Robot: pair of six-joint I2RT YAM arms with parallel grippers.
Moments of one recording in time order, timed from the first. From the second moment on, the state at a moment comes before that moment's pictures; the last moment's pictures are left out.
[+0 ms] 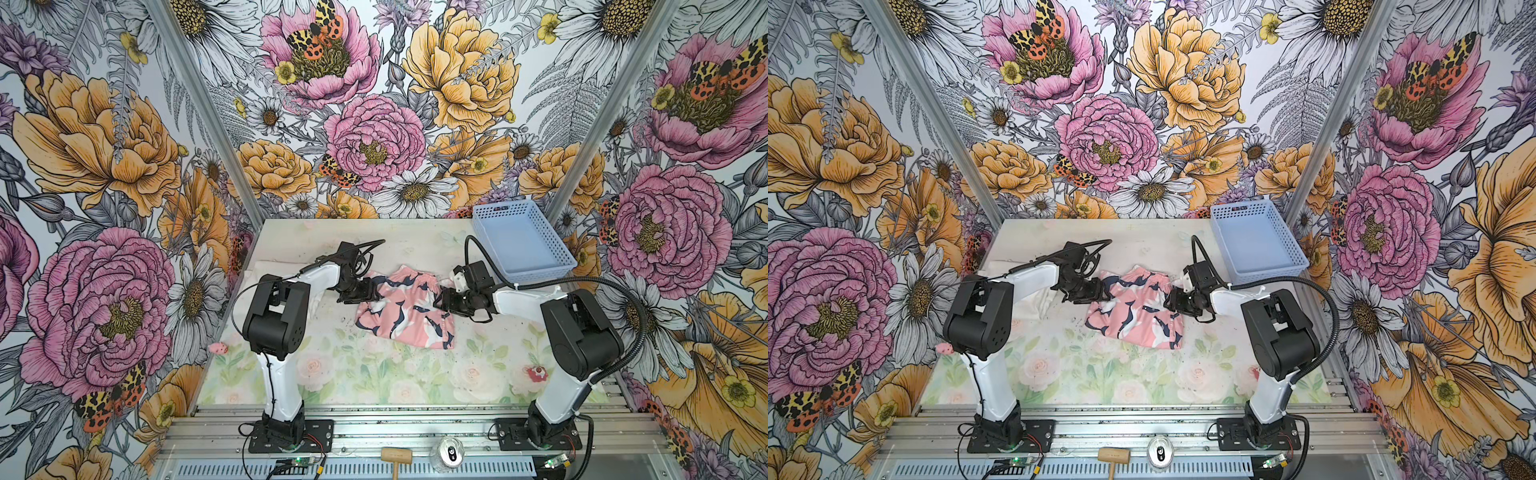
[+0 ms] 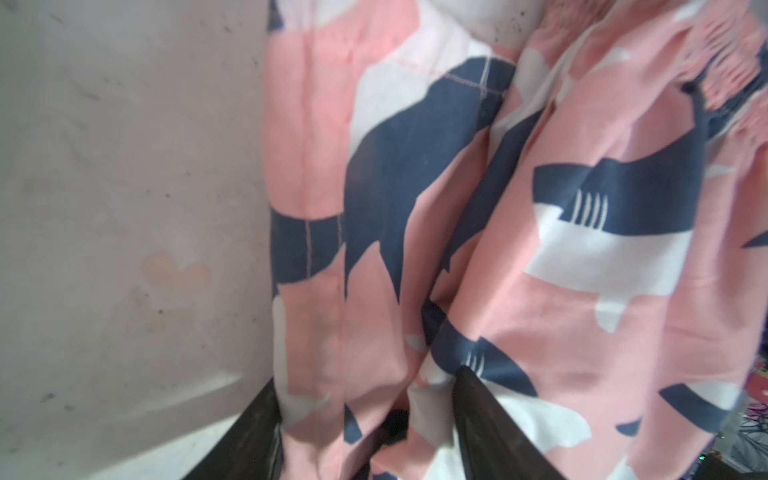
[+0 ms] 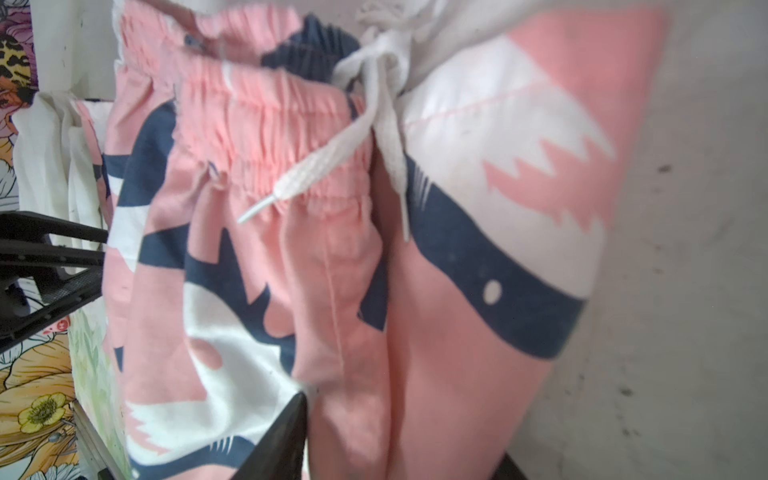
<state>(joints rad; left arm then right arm) -0.30 1.95 1.28 -0.60 0.38 -0.26 0.35 1.78 0.94 -0.18 -0.43 0.51</state>
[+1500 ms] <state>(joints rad) 0.32 1.65 1.42 -0.88 0.11 -0.15 0.76 2.30 1.78 -0.02 -0.49 0.81</state>
